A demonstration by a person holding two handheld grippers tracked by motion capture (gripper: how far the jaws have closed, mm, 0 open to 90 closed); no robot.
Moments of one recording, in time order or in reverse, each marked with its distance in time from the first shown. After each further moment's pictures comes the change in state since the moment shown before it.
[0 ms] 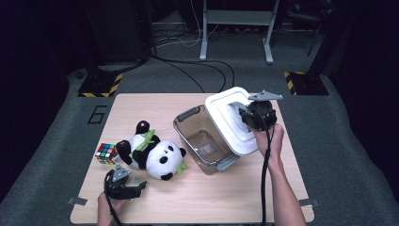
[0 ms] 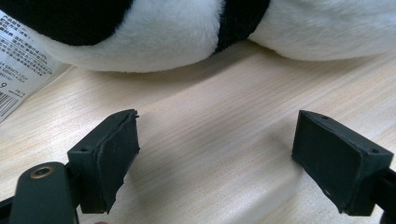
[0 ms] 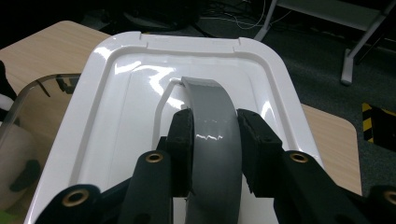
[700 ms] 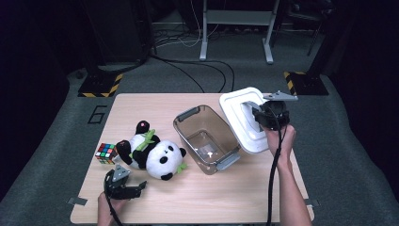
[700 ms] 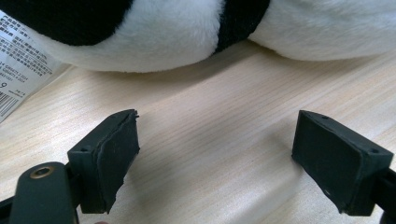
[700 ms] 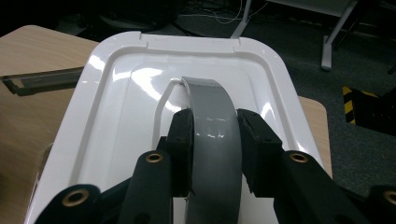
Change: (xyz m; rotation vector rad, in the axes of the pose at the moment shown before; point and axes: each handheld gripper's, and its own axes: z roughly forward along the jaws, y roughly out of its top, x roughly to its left) left arm 0.000 0.000 0.000 0.002 0.000 0.003; right arm -0.037 -0.015 -0.002 0.004 -0.067 0.076
